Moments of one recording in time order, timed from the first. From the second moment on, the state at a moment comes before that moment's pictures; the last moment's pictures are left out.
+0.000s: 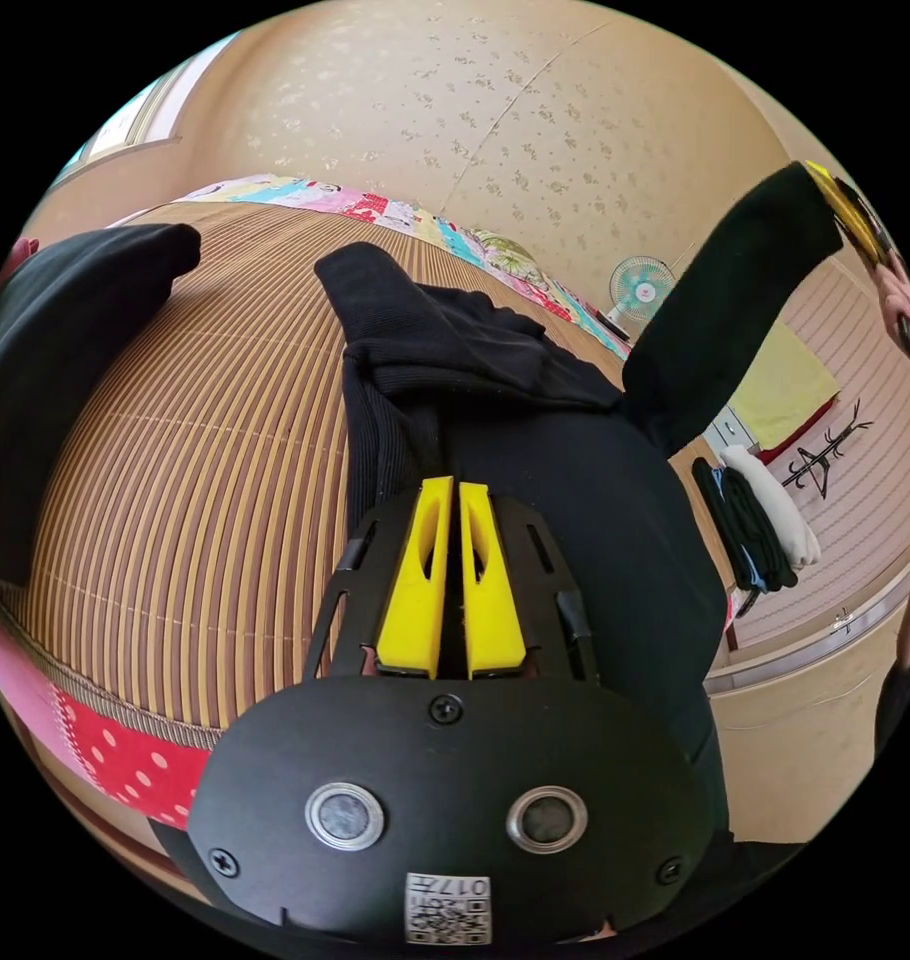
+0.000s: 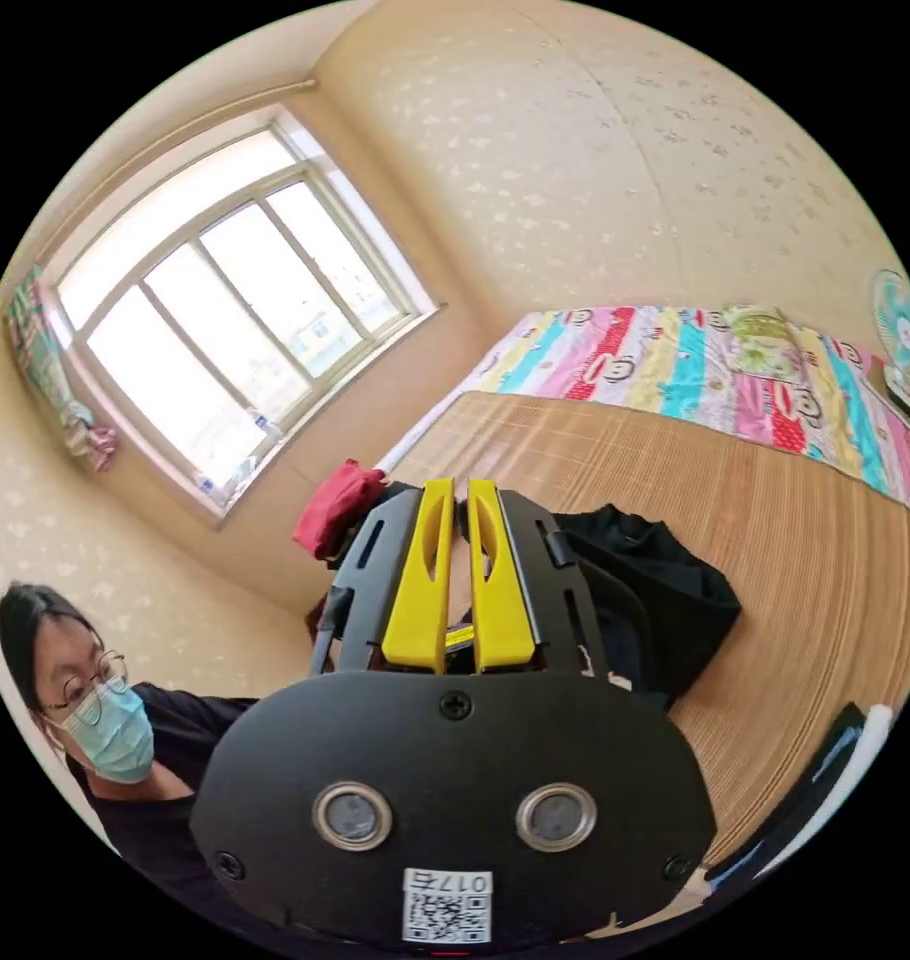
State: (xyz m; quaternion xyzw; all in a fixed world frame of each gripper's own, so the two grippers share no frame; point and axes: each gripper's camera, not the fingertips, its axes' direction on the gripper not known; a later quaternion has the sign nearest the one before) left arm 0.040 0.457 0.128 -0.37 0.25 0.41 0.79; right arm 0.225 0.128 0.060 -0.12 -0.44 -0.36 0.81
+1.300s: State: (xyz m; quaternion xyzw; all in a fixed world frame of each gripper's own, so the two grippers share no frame) left arm 0.044 0.472 0.115 -0.38 0.25 0.41 0.79; right arm 0.248 0.275 0.420 -0.03 -0.11 -0.28 0.95
